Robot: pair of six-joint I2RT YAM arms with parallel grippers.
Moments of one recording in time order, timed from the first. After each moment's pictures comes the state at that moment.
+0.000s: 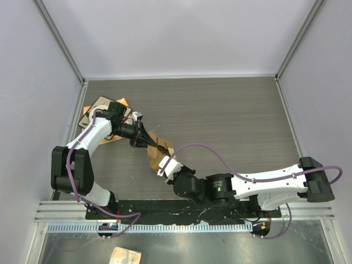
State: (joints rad) left arm -0.13 1.53 1.06 -0.87 1.07 -0.60; right arm 1.56 1.28 0.90 -0.20 0.79 0.04
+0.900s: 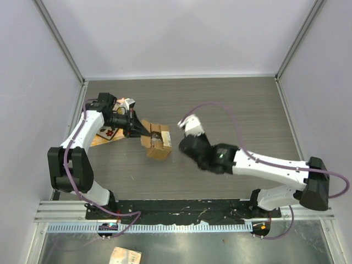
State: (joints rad) left arm -0.04 1.54 1.20 -0.95 1.08 -0.42; right arm 1.29 1.33 1.08 -0.60 0.95 0.29
